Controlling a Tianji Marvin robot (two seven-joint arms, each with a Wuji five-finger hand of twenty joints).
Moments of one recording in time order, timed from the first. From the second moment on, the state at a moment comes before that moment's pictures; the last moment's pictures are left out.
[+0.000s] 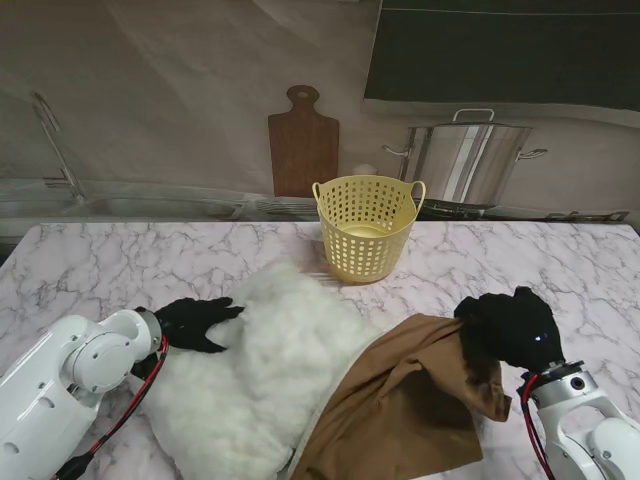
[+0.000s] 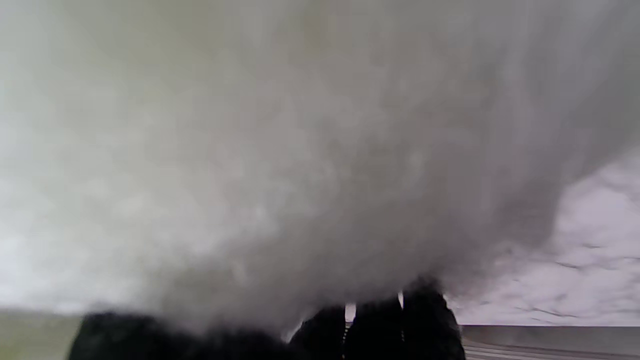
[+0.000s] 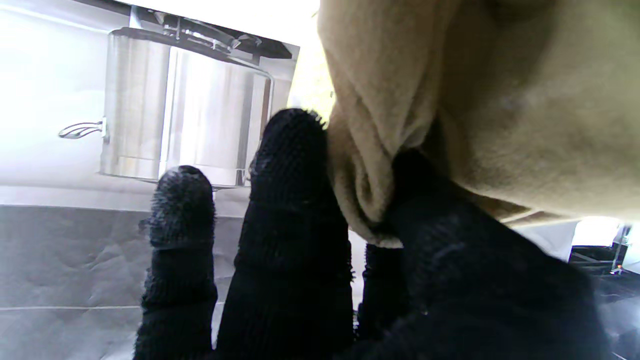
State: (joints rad) left arm 1.48 -0.99 -1.31 -1.59 0.90 -0.23 -0.59; right arm -2.01 -1.08 1.64 -1.90 -1.25 -0.19 -0.37; left_hand 0.79 -0.22 -0.03 -0.01 0.24 0.03 -0.07 0.23 0.21 0.11 -0.01 0.06 0.27 0.11 0.09 0.22 0.09 0.01 0.66 0.45; right_hand 0.72 -0.52 0.88 -0.24 0.82 -0.22 0.76 0.54 1.10 -0.03 0.69 0.84 1.27 -0.05 0.81 0.70 0.66 0.28 1.26 0.51
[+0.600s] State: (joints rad) left arm 1.60 -1.00 -1.53 -1.63 1.14 -0.20 -0.30; right arm -1.93 -1.07 1.61 -1.89 -1.27 -0.20 -0.40; left_hand 0.92 -0.17 -0.04 -0.02 0.42 0.06 0.06 0.27 0.40 0.15 0.05 0.12 0.40 0.18 0.15 0.26 0.13 0.14 0.66 0.48; right_hand 0.72 -0.51 0.88 -0.24 0.81 -0.22 0.76 0.54 1.09 -0.03 0.69 0.83 1.26 -0.05 0.79 0.70 0.64 0.28 1.26 0.51
